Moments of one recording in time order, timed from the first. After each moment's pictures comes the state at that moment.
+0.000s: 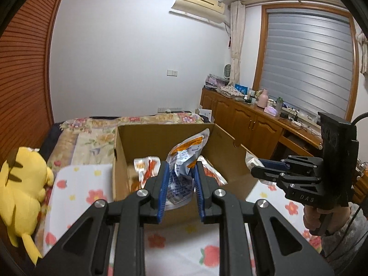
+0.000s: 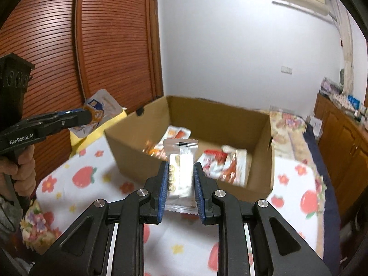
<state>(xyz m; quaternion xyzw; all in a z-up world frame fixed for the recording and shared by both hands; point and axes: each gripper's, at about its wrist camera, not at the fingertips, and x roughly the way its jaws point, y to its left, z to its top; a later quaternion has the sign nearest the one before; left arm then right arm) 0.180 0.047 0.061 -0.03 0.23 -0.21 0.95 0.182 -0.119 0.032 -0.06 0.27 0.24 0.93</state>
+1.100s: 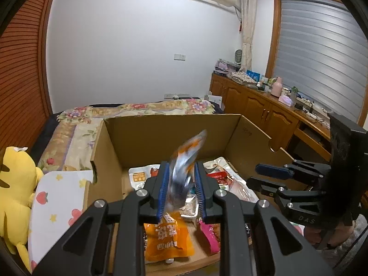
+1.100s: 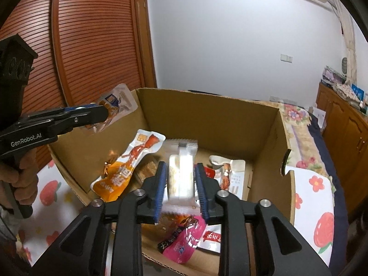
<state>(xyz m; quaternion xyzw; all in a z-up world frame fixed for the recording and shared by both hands) 0.281 0.012 0.016 -0.02 0.27 -0.18 0.94 0.285 -0.122 -0.009 -0.05 0.30 0.23 0.93</state>
